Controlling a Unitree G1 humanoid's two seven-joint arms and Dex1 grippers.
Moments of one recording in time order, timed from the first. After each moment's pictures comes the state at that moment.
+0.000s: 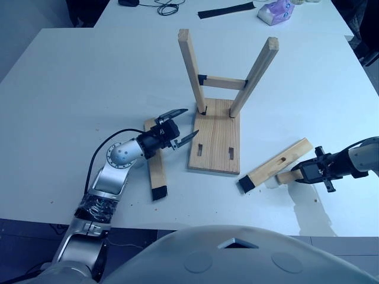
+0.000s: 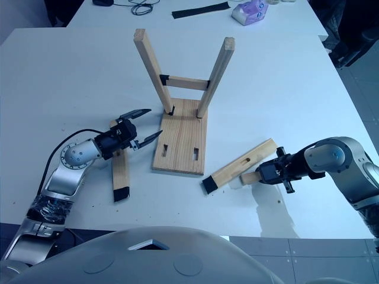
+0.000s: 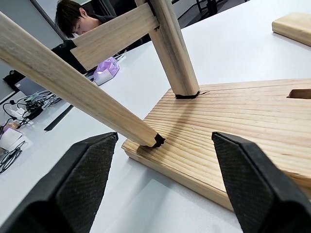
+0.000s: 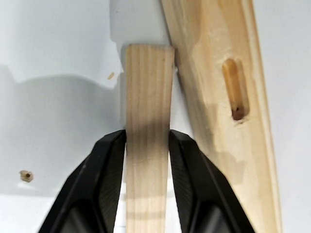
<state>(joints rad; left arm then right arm) -0.04 0.47 -0.19 -0.03 -0.02 -0.23 -0.71 0.11 -1.18 0.19 -0.12 -0.11 -0.16 1.29</state>
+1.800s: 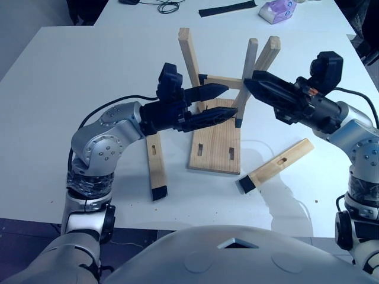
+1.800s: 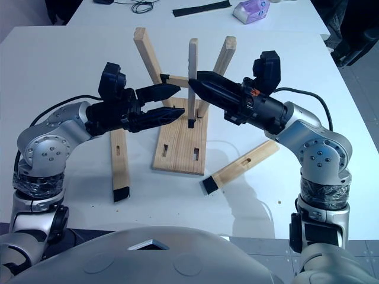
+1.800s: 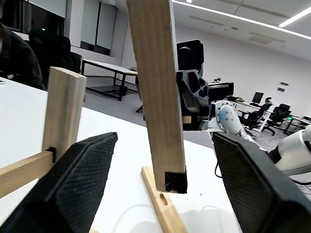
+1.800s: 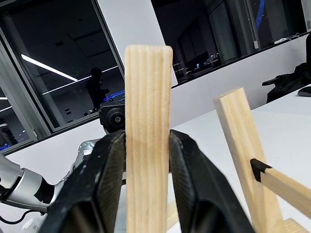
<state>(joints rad) -0.34 0.43 -0.04 -0.41 -1.00 0.77 -0.79 -0.24 -0.55 -0.15 -0.39 1.24 0.78 0.72</state>
